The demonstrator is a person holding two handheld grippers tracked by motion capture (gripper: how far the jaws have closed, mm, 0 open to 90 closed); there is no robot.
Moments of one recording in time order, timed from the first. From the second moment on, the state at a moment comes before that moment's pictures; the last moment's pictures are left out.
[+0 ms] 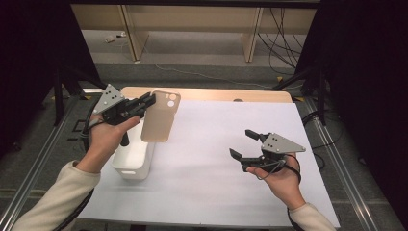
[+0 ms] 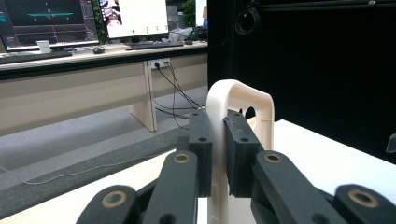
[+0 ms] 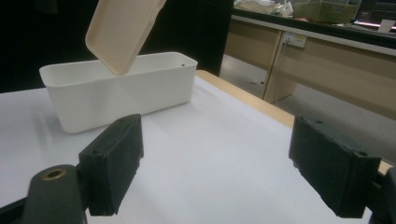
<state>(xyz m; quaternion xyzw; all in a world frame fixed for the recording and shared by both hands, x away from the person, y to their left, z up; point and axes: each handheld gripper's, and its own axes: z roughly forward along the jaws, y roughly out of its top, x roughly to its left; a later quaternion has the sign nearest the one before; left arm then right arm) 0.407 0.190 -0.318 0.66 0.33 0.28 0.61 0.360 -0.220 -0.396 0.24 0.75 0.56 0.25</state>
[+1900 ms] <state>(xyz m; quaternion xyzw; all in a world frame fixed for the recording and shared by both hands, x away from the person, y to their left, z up) 0.420 0.214 -0.316 0.64 0.36 0.33 0.60 0.349 -0.249 -0.406 0.27 0.74 0.56 0.27</state>
